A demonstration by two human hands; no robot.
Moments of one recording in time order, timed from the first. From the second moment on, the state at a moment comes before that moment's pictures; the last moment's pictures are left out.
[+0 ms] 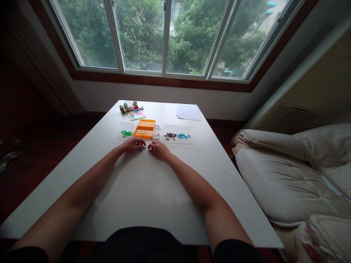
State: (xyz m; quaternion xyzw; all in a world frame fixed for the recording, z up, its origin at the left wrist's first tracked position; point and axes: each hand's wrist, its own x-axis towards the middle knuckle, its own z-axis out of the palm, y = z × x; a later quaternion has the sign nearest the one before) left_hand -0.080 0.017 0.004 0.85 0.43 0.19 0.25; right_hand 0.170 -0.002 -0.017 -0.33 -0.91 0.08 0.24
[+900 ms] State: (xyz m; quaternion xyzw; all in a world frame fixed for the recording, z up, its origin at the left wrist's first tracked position) left_hand -0.092 0.023 0.004 0.71 0.62 0.31 0.11; right_hand 0.249 0.043 0.003 -0.55 -0.73 0.04 0.41
